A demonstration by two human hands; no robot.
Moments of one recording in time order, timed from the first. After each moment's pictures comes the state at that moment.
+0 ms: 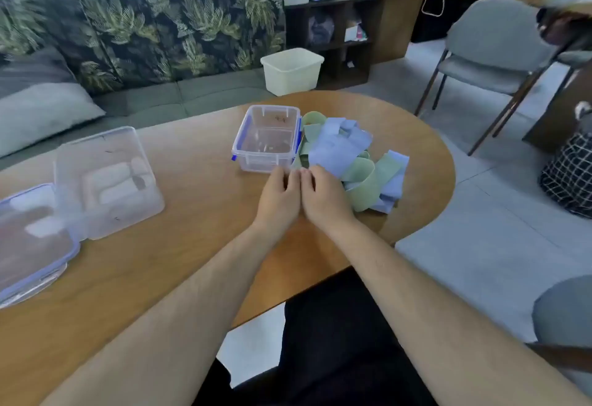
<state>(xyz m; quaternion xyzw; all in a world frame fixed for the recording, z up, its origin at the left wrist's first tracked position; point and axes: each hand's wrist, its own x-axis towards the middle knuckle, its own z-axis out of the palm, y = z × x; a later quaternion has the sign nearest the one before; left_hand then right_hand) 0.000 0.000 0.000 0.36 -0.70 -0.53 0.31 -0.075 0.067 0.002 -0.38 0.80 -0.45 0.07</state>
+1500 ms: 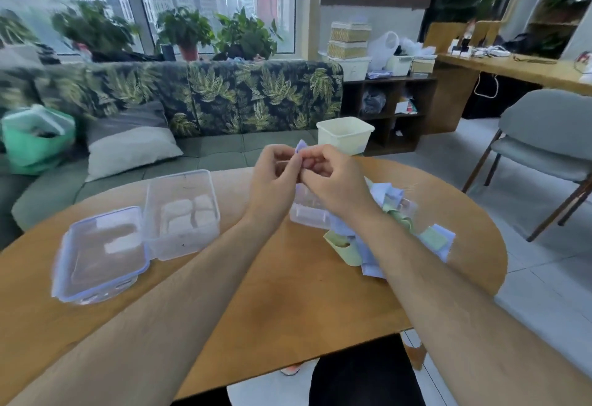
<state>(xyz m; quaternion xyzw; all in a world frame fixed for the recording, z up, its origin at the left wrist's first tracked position) 0.067 -0.038 0.135 0.24 -0.65 -0.50 0.52 -0.040 0.024 0.148 -0.52 0.60 -0.59 0.14</state>
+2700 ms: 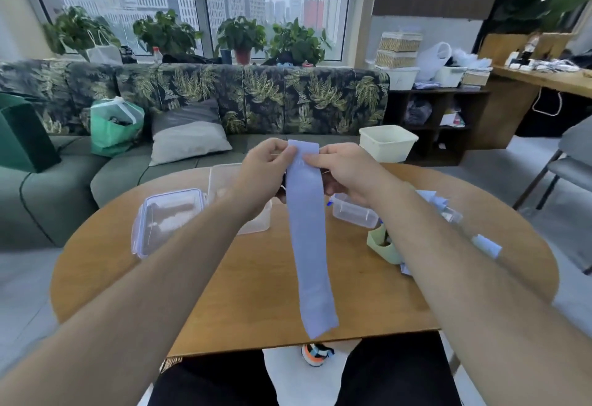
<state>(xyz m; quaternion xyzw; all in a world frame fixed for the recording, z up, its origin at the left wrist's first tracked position) 0.177 -0.058 0.162 0.32 -0.68 -0.50 0.44 0.021 -0.001 0.185 -0.50 0.61 -0.49 0.38</state>
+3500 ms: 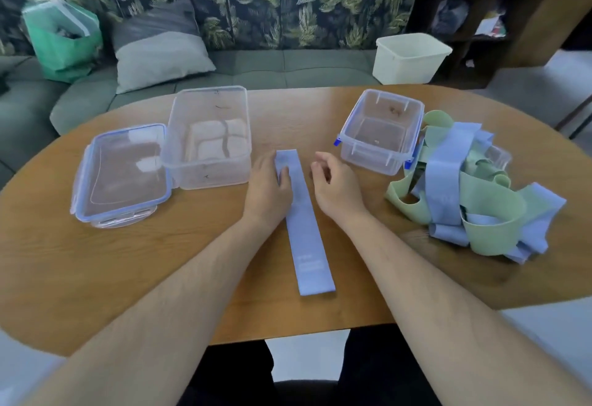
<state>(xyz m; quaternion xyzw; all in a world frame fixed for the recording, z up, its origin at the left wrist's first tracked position) 0.126 -0.127 -0.055 0.49 -0.75 -0.30 0.33 -0.013 -0.069 -0.051 -0.50 0.72 -0.44 0.17</state>
